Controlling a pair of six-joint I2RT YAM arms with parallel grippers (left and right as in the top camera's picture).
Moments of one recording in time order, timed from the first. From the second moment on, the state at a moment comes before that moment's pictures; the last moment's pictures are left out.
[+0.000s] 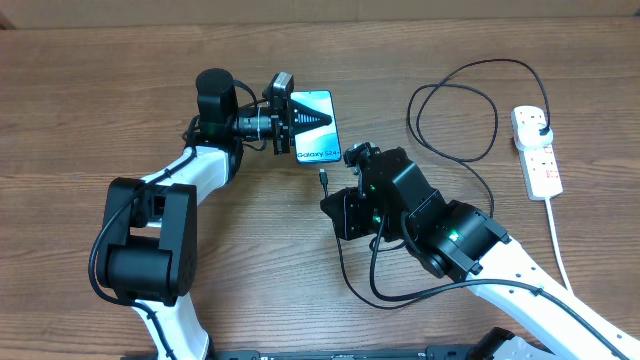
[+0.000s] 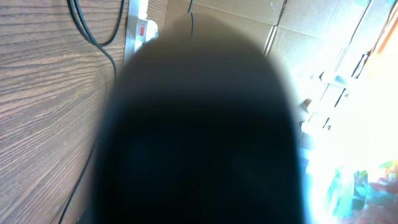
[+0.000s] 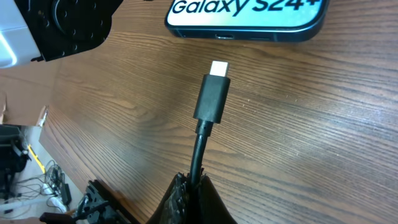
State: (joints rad) left arm -0.15 1.98 1.11 0.64 1.38 -1.57; right arm 0.73 1.26 1.04 -0.56 -0.24 0.61
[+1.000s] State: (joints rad) left arm -0.18 1.98 1.11 0.64 1.39 -1.57; right arm 0.74 1.26 1.04 -0.56 -0.20 0.54
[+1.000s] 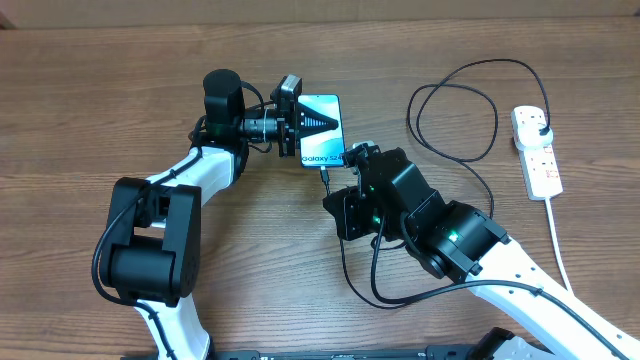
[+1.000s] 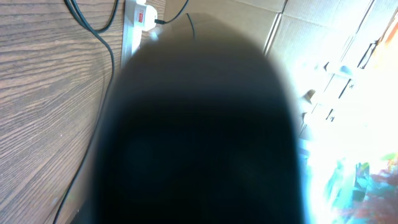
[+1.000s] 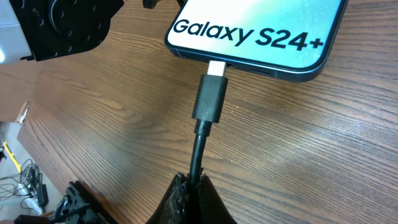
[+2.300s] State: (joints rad) left arm -0.17 1.98 1.11 0.79 1.40 -1.62; right arm 0.75 1.26 1.04 -0.54 -0.14 0.54
